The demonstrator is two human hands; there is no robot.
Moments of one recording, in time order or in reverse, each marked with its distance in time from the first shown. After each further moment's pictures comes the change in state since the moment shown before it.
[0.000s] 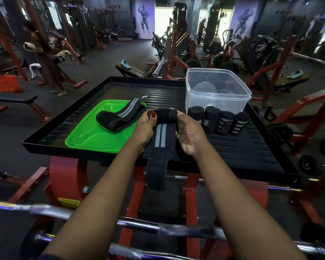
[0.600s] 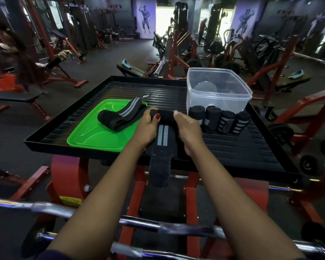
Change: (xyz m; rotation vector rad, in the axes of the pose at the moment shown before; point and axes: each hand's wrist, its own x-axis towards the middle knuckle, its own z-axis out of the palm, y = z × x) left_hand -0.001 -0.001 -0.001 0.253 0.031 0.134; right_hand 0.004 0.013 0.001 -0.335 0.146 -0.167
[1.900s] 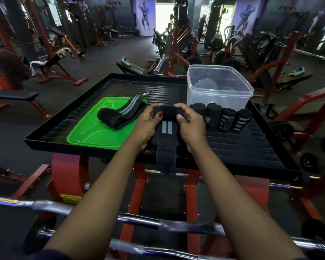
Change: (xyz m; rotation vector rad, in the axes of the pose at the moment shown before) left_hand -0.007 0.010 0.000 -0.341 -0.111 -0.087; right_hand 0.004 0.003 -0.005 -0.139 0.047 -0.229
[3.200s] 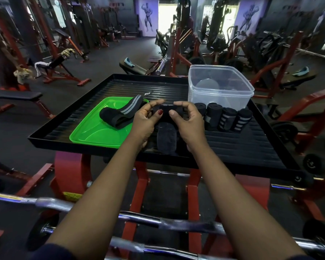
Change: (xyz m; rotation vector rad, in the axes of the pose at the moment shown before) left_hand -0.003 0.004 -0.002 -0.004 0.074 0.126; right_hand -0.001 0.000 0.000 0.051 -0.008 -0.128
